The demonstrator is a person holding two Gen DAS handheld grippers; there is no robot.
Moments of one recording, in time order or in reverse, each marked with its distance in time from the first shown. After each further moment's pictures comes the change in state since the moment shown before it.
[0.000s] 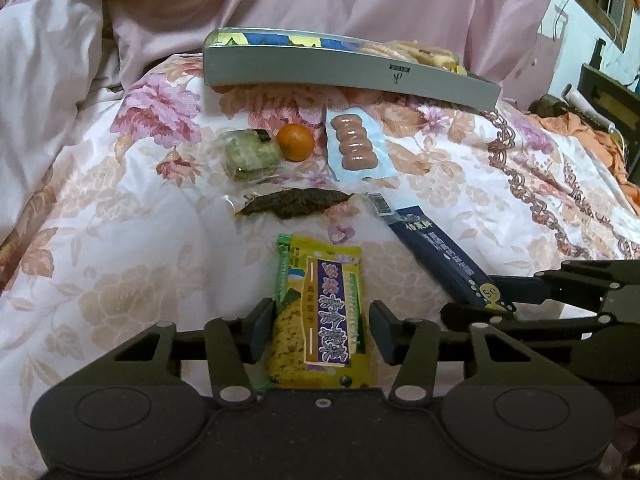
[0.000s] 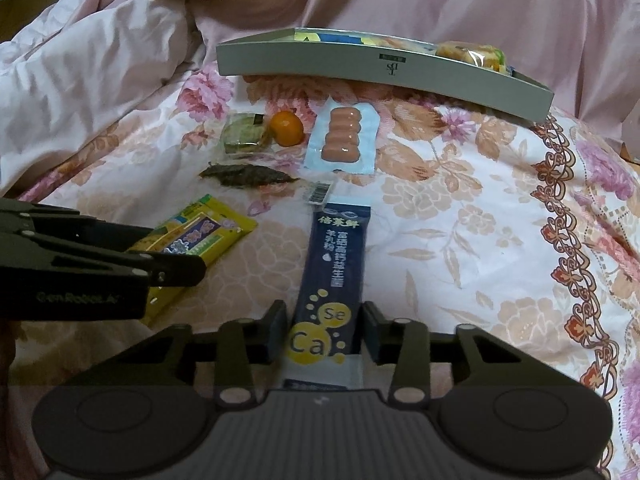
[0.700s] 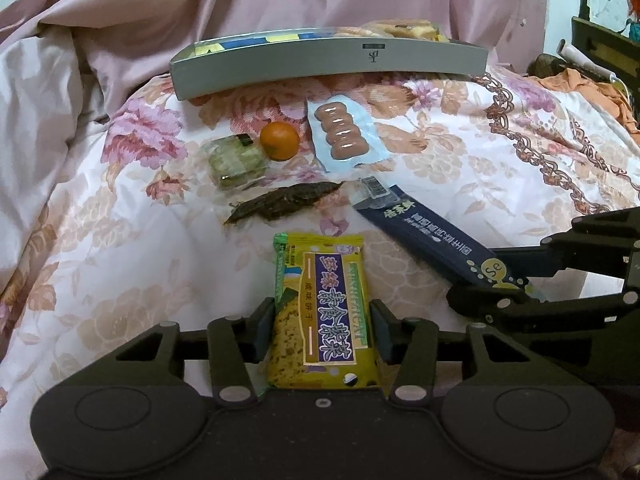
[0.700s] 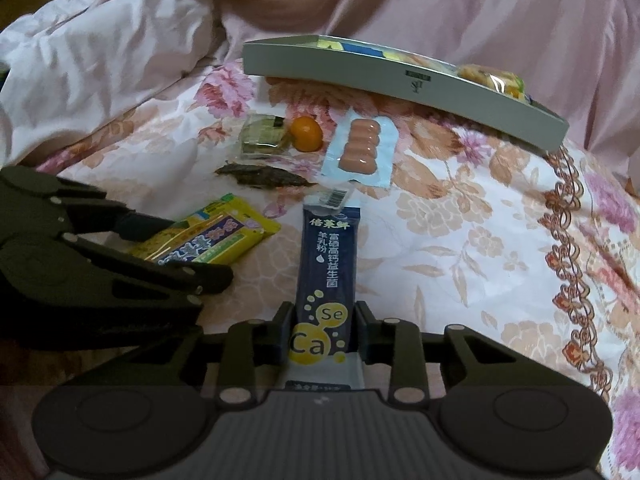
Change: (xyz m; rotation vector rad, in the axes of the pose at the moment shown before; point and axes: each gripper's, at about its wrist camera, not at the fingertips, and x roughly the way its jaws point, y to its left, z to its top) left arm 0.012 -0.021 -0.003 0.139 0.007 0.080; right arm -0.001 0.011 0.000 -0.109 -0.029 -0.015
